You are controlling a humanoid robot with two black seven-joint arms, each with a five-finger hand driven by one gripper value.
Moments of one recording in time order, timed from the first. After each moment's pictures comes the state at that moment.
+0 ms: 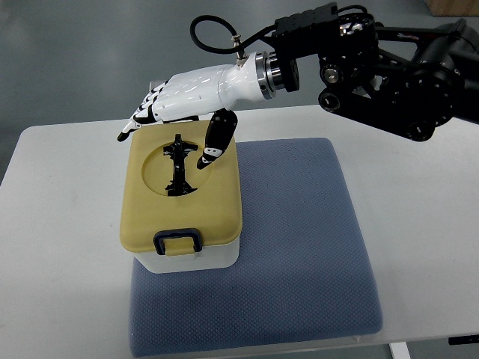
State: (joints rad) left arm 0.03 0.00 -0.04 -0.17 0.03 0.04 0.11; right arm 1.49 -0.26 0.14 1.15 -1.59 0.27 0.51
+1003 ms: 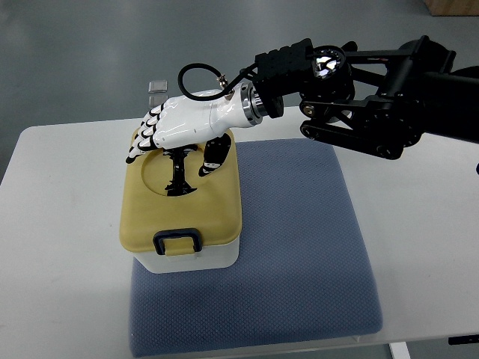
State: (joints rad) left arm 0.03 0.00 -0.04 -0.17 0.03 0.04 0.11; right arm 1.49 -0.18 0.01 1.07 -1.69 0.10 0.52
